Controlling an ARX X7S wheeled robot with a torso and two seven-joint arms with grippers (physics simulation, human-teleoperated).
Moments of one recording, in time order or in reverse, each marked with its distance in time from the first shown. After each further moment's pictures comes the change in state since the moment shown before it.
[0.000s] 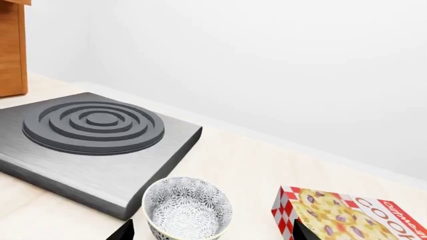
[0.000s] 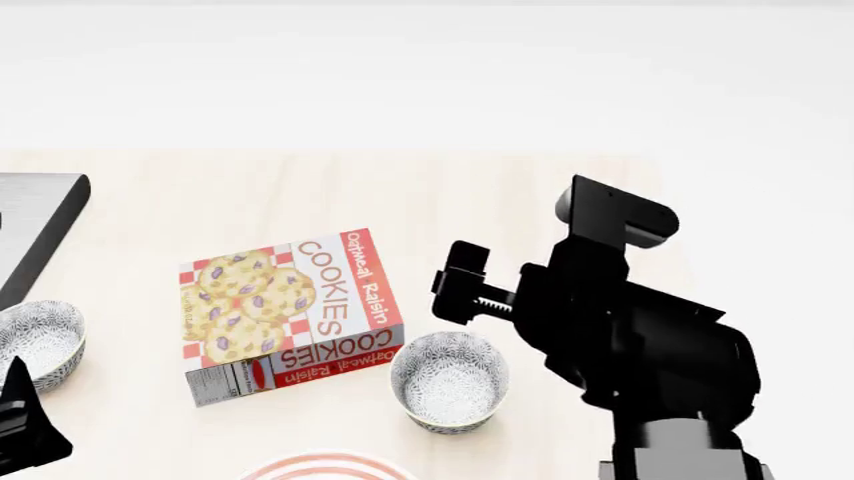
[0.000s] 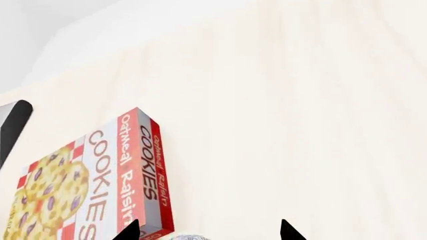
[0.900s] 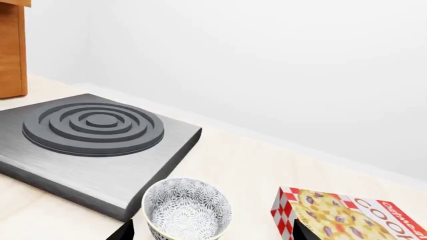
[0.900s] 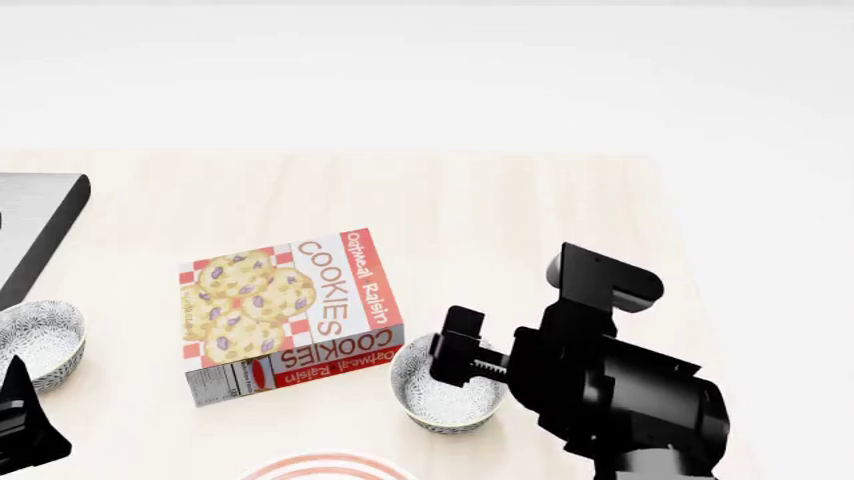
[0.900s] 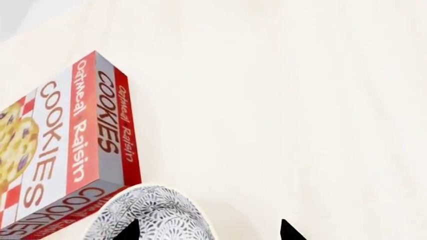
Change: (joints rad) left arm 0.004 -0.012 0.011 0.009 -0.013 0.003 -0.013; right arm -0.024 -0.030 0.073 0.197 -0.138 -0.102 -0.070
